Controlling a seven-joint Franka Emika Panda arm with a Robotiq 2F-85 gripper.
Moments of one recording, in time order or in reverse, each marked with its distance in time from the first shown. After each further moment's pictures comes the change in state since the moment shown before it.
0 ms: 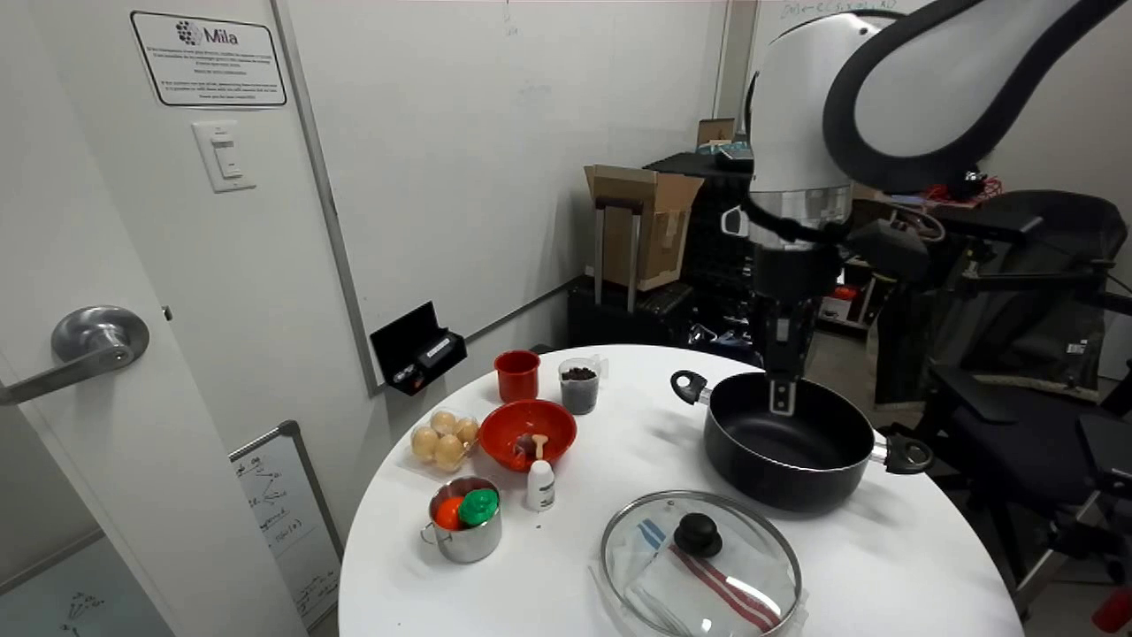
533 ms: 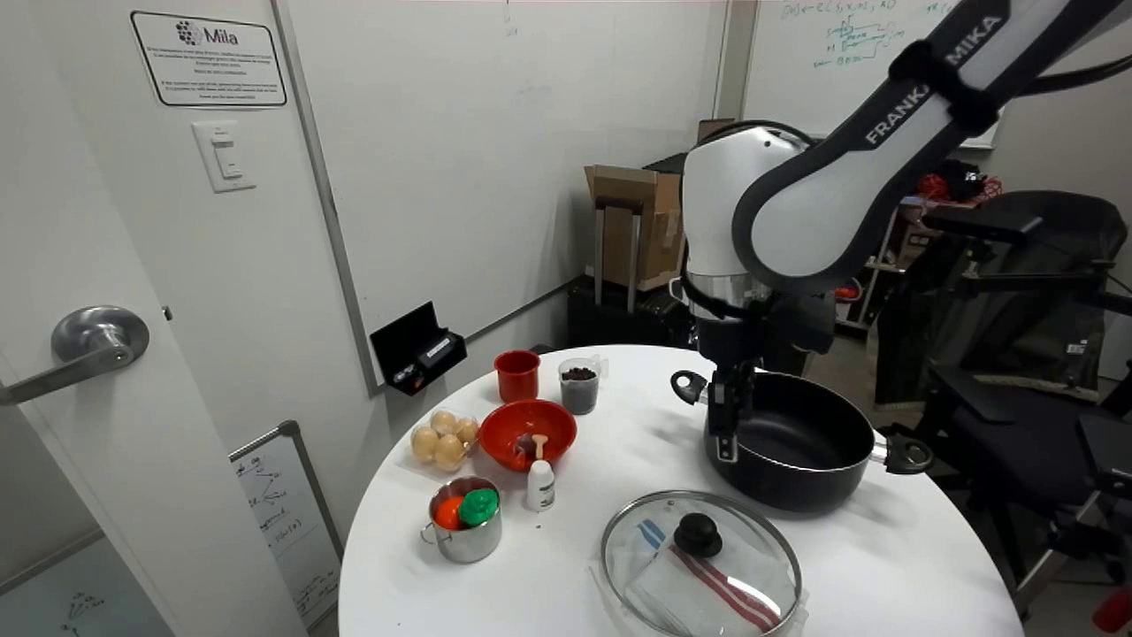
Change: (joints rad) arm 0.001 0.292 0.005 0.222 -0.063 0.035 0.017
